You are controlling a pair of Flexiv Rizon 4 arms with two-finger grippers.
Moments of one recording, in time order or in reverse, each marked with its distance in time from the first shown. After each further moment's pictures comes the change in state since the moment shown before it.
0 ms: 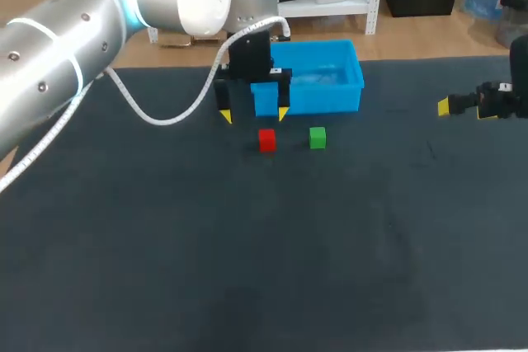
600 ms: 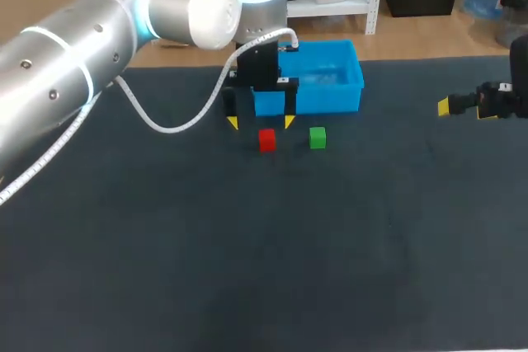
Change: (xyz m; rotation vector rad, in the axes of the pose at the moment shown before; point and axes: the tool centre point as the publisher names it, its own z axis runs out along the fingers) left arm 0.002 -0.012 0.017 -0.008 -0.011 0.031; right arm 0.000 0.000 0.000 0.000 0.000 0.000
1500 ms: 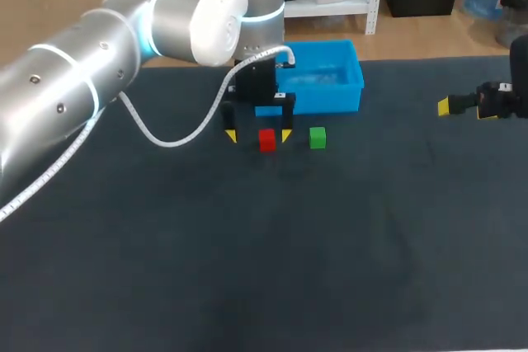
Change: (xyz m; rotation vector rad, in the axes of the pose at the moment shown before) left arm 0.000 0.007 0.033 -0.010 0.022 0.019; right arm 0.000 0.000 0.000 0.000 0.000 0.000
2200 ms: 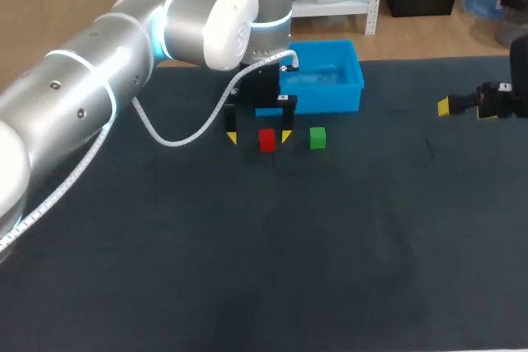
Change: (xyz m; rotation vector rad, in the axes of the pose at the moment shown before) left arm -0.012 0.001 0.012 -0.038 -0.010 -0.093; right arm 0.000 0.000 0.000 0.000 0.000 0.000
